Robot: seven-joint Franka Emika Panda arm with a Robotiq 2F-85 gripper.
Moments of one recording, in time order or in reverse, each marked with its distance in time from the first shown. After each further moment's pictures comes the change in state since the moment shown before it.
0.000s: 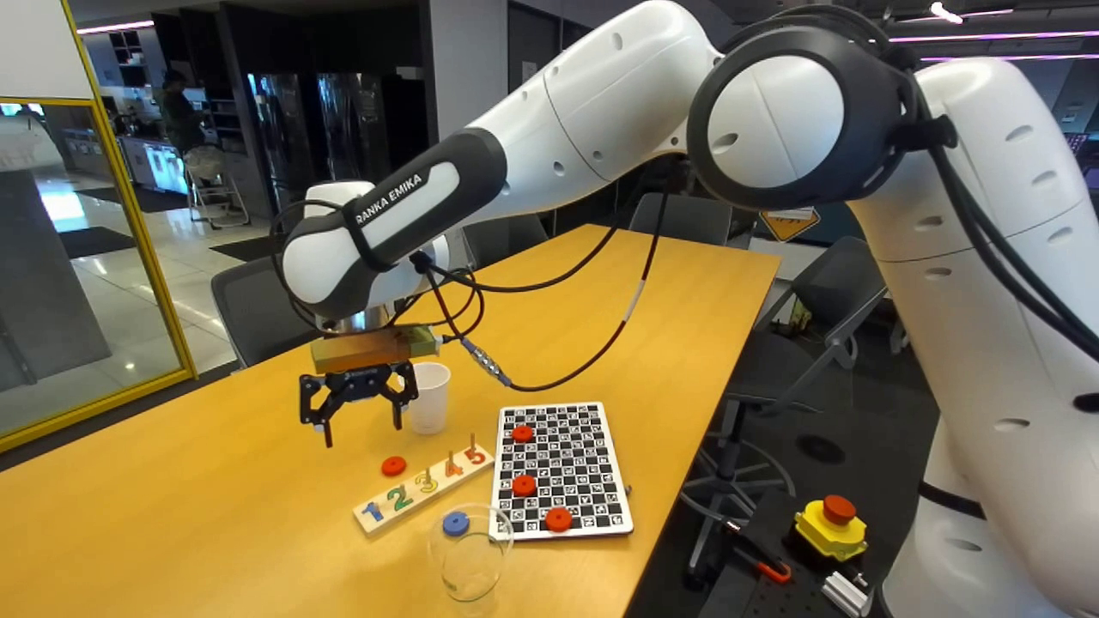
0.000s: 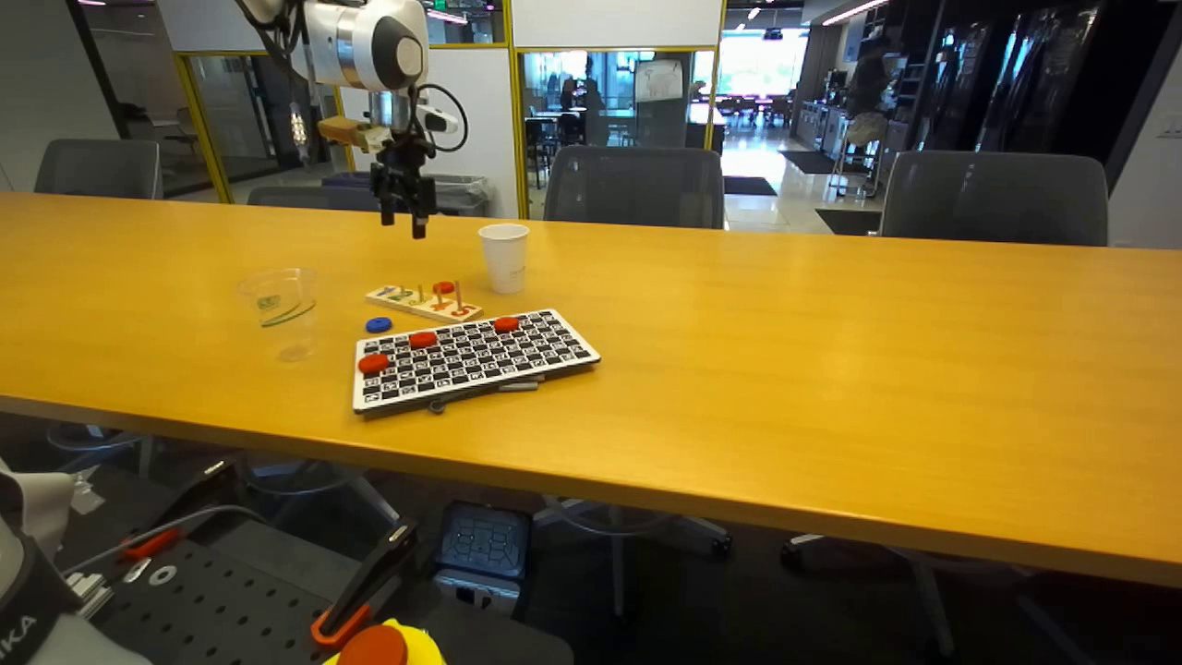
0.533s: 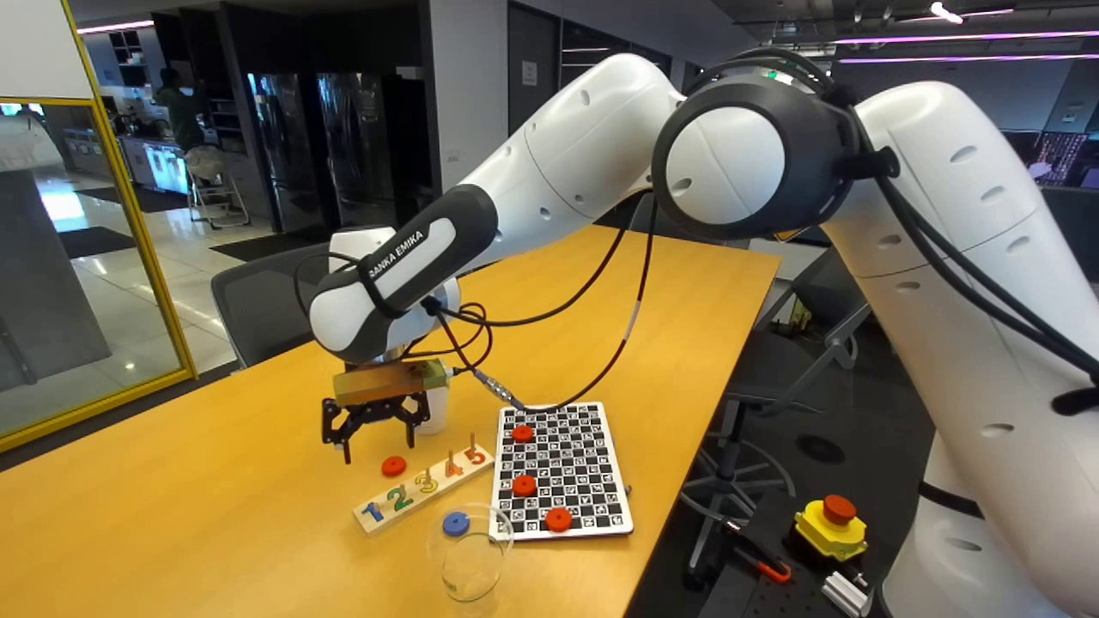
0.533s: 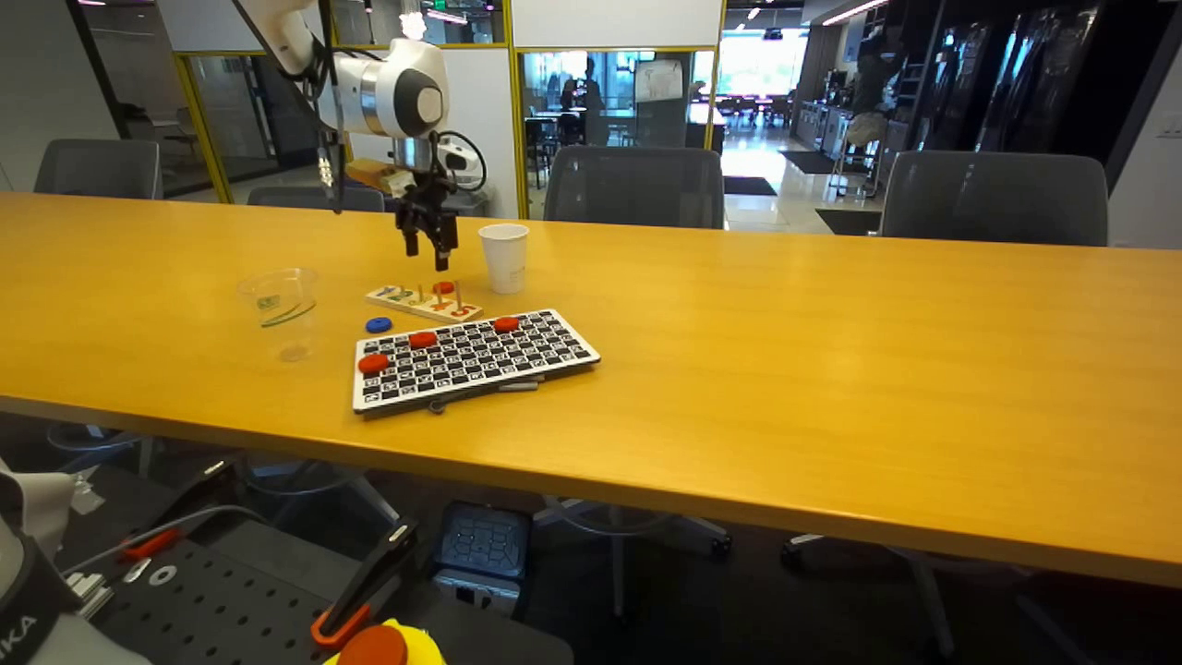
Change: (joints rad) arm -0.004 0.091 -0.037 -0.009 0.000 0.125 0.001
